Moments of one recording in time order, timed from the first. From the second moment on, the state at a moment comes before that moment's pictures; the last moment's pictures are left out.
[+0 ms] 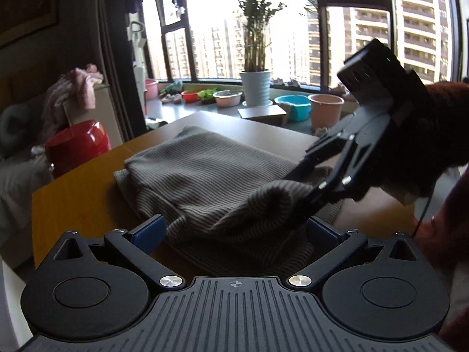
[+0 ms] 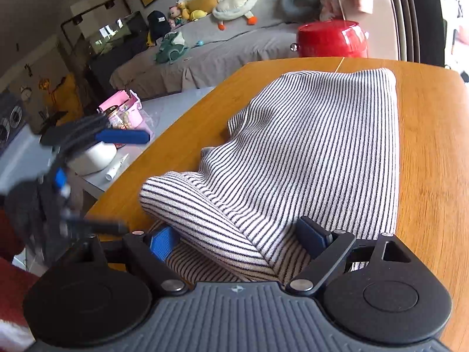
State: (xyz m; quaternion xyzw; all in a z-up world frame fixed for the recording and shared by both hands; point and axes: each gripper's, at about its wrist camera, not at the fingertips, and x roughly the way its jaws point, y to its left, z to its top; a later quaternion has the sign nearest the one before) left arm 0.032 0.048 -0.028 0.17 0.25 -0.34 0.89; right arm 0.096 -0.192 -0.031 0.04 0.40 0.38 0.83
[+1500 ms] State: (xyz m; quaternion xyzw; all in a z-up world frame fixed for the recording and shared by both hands) left arm 0.039 0.004 -0.077 0.39 0.18 -0.35 0.84; right arm 0.107 -0.171 -0.023 0.02 0.41 0.43 0.80
